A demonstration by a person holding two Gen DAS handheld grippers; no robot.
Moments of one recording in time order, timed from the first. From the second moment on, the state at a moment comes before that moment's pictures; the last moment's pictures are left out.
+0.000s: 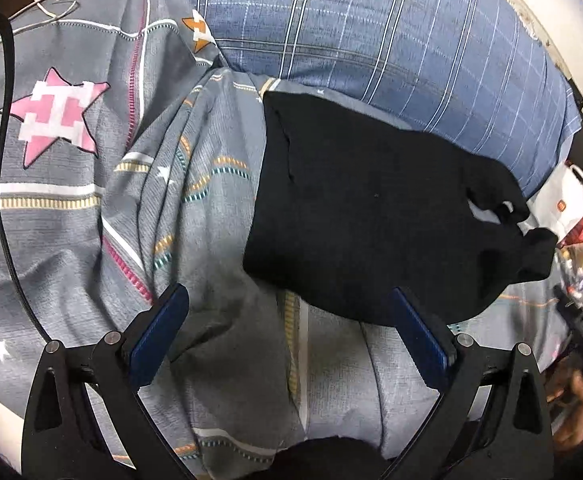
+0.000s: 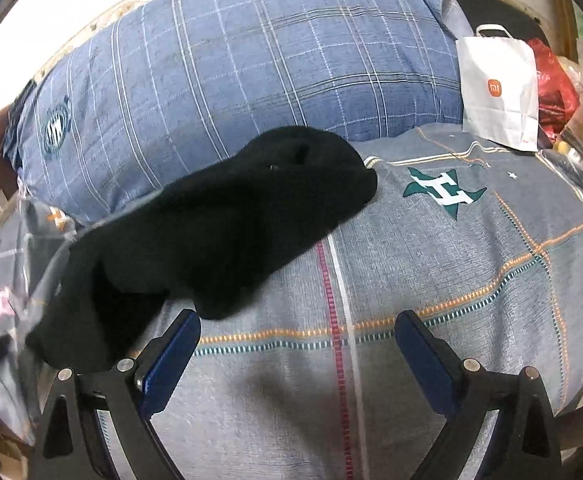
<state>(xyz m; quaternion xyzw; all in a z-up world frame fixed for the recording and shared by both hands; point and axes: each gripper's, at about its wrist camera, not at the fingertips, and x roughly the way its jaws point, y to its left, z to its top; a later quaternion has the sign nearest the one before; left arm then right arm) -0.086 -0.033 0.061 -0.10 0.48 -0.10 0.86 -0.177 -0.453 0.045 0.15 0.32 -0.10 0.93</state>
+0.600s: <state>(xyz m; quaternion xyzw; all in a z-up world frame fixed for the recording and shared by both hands) -0.068 -0.044 0.033 -0.08 0.50 -0.09 0.86 -0.054 -0.525 0.035 0.30 0.40 -0.08 0.86</state>
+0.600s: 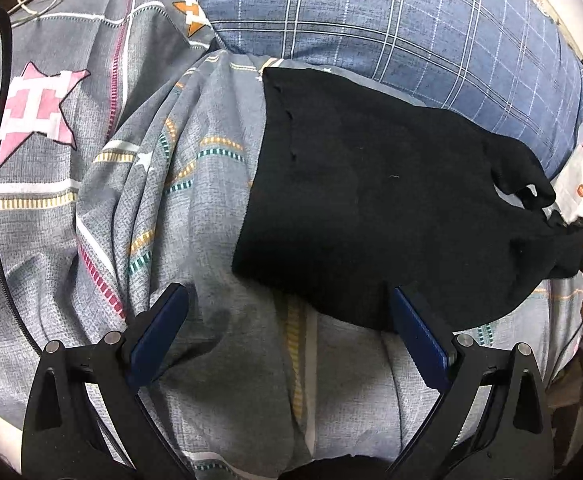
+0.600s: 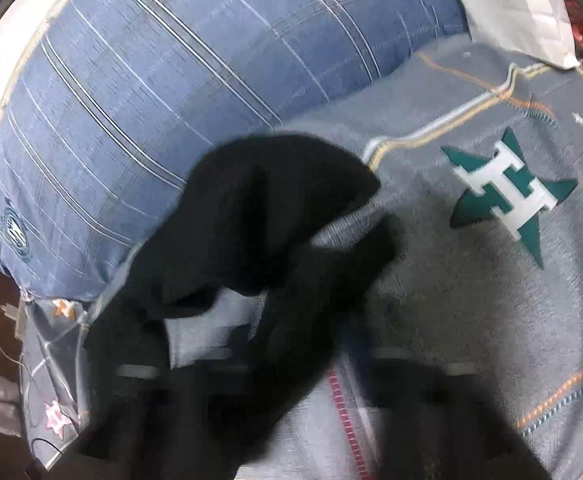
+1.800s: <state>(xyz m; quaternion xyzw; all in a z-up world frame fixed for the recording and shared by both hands) -0.036 -0.065 0.028 -0.19 0.49 -0.14 0.84 -0.191 -0.507 -0.005 0.45 0.25 -0.02 0.85</state>
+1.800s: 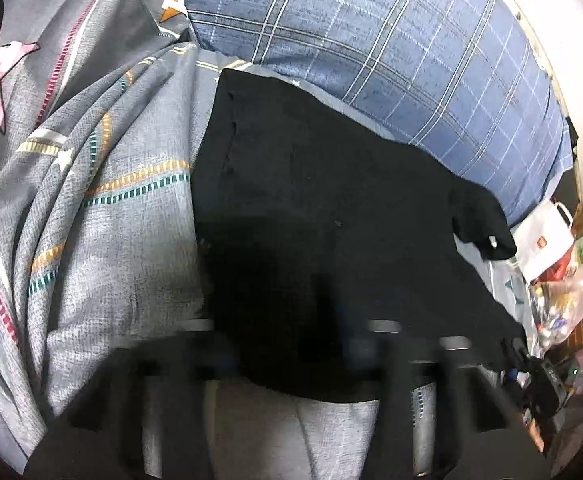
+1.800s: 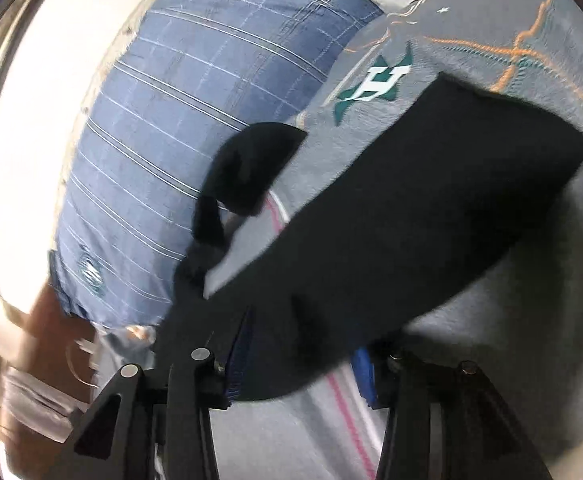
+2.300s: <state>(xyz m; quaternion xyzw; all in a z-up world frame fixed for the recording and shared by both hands) -0.077 -0.011 0.049 -0.15 0.48 -0.17 0.85 -0.225 -0.479 0.023 0.36 0.30 0.00 0.88</state>
